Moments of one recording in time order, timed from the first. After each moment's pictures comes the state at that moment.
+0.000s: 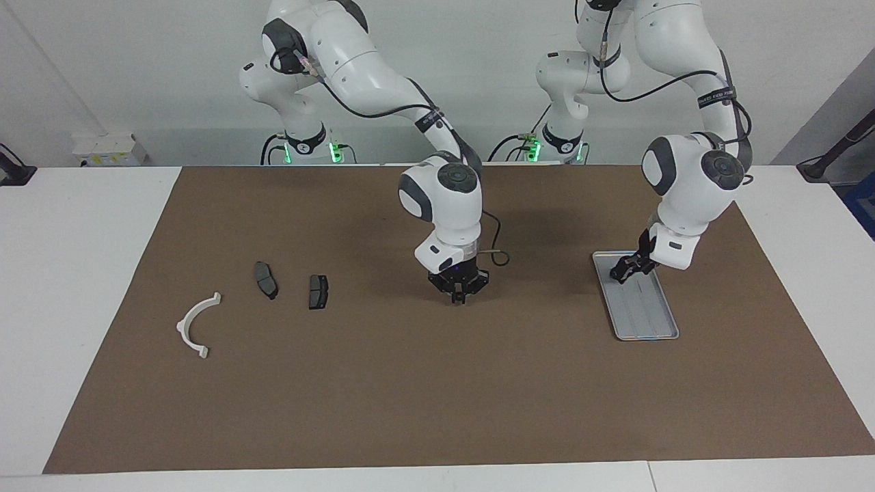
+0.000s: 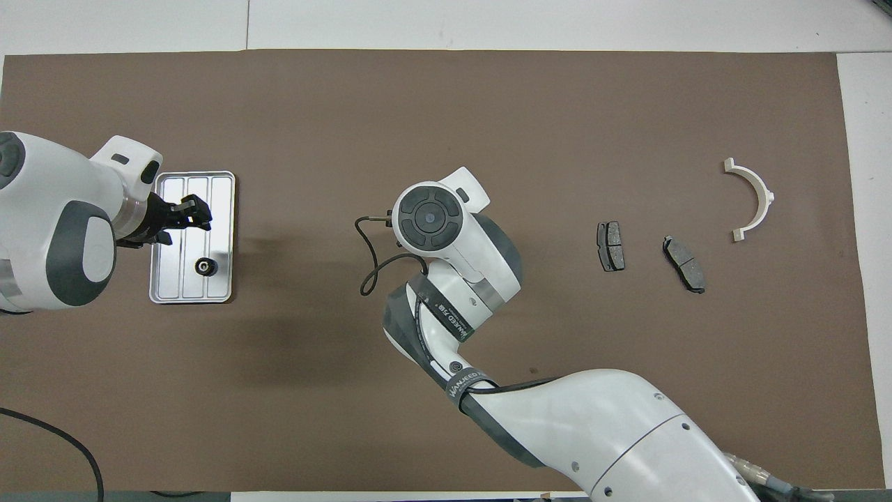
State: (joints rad) left arm -0.16 0.17 0.11 -2.00 -0.05 2.16 -0.32; right arm 0.63 0.61 0.00 -1.55 -0.08 2.34 0.84
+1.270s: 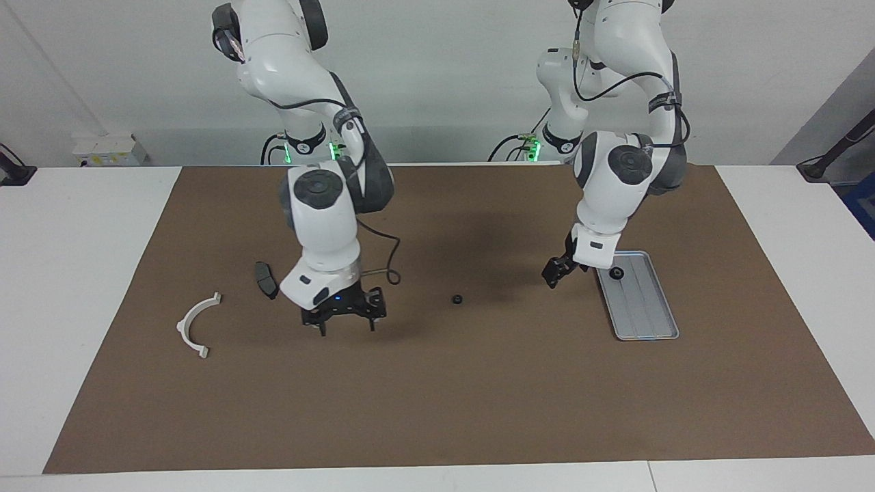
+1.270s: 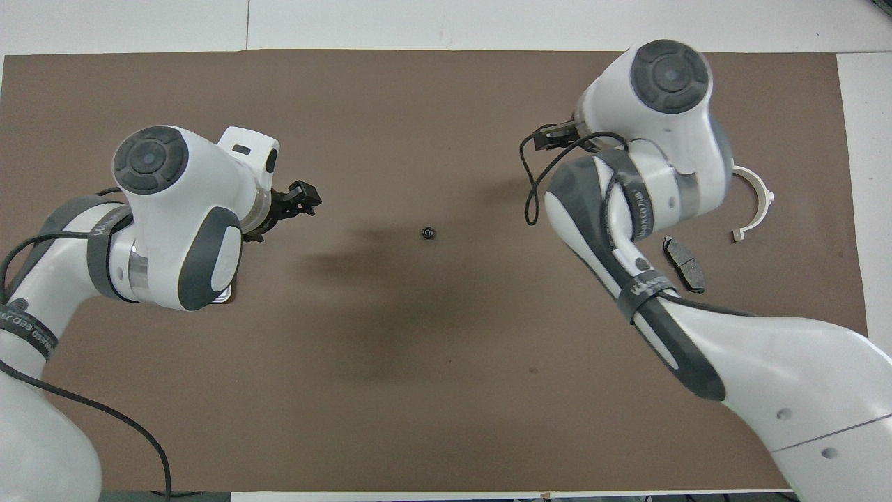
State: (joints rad) left arm -0.44 0.21 0.10 -1.92 -0.06 2.17 -0.71; right arm 0.25 0.47 -0.01 -1.48 -0.09 2.12 0.13
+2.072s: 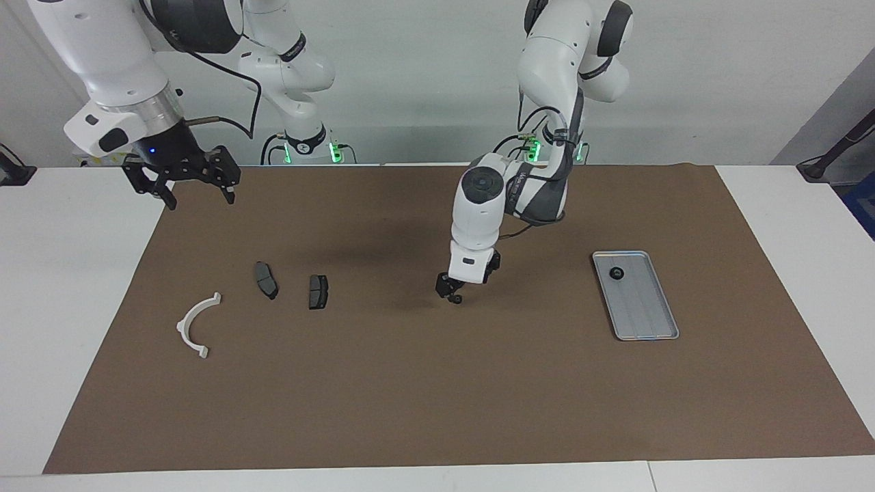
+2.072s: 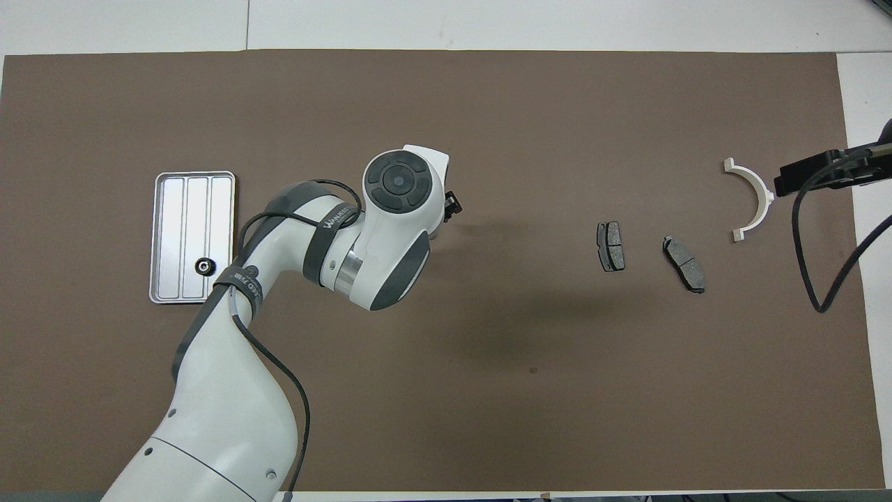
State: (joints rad) left arm -0.73 0.51 0.10 -1.63 -0.06 2.17 -1.06; right arm -0.01 0.05 -0.01 -1.49 0.00 1.56 -0.12
